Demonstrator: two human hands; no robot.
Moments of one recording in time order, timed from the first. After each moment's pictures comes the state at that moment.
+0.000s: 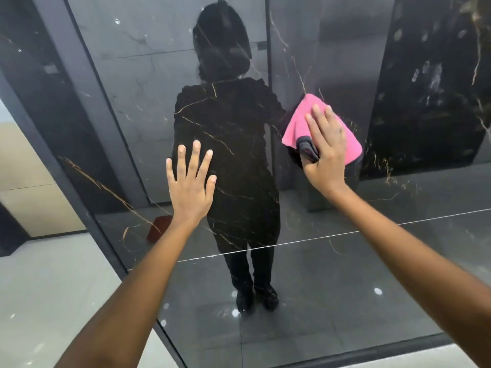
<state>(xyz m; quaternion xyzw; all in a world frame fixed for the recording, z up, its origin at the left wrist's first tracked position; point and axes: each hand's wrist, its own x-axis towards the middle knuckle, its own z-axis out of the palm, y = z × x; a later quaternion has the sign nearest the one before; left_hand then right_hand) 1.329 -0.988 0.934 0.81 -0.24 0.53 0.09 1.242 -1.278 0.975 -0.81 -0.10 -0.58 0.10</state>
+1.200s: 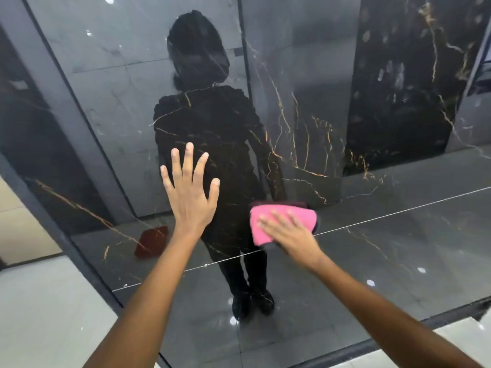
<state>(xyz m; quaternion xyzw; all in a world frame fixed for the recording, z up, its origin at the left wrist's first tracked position) 1.303 -1.029 0.946 0.78 -0.25 0.54 0.18 1.224 -1.265 0.805 -0.86 -0.17 -0.46 -0.13</state>
